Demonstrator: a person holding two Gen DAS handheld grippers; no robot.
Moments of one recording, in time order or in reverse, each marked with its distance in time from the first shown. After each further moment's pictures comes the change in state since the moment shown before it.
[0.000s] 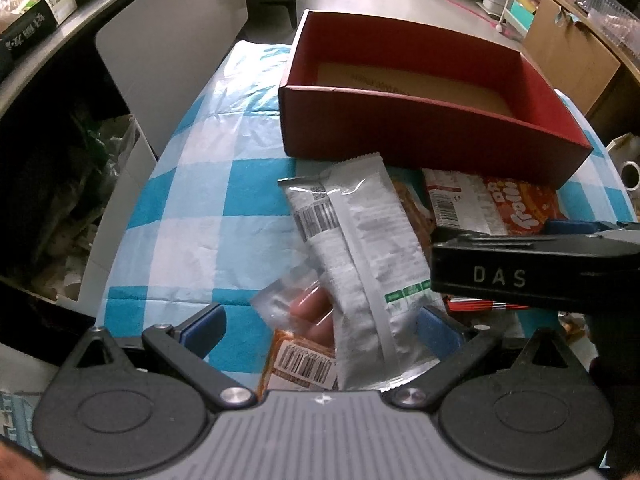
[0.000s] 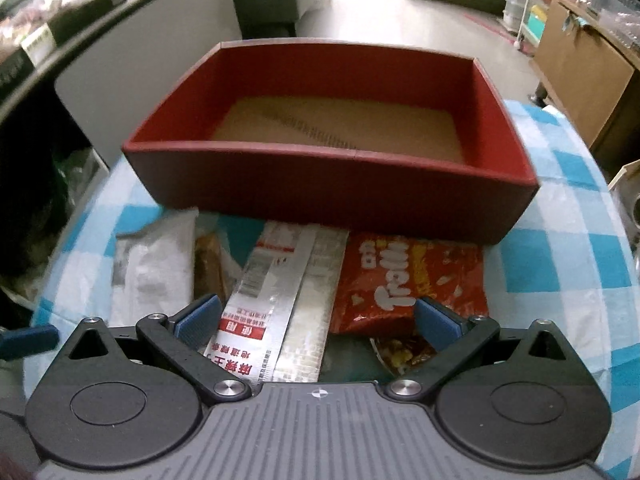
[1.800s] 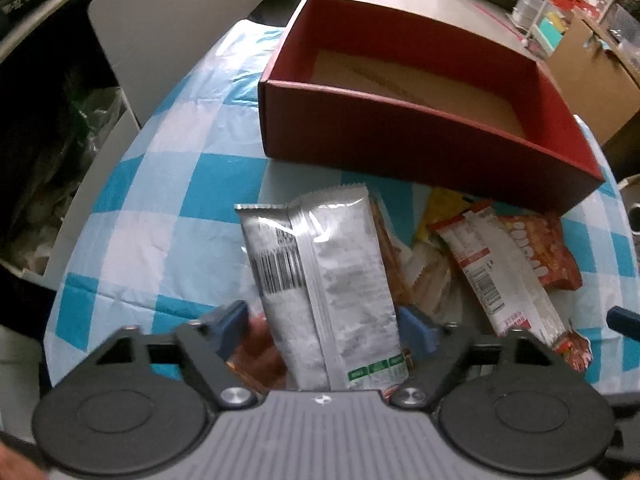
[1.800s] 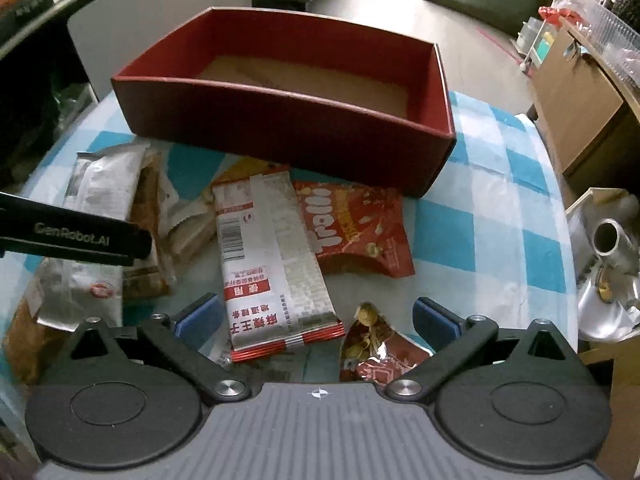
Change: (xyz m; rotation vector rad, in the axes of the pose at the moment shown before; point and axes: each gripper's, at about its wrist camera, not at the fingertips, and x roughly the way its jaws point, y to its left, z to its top) left arm 0.021 -0.021 0.024 -0.129 0.040 -0.029; right arm -0.037 -0.058 -0.031 -0.164 0.026 -0.064
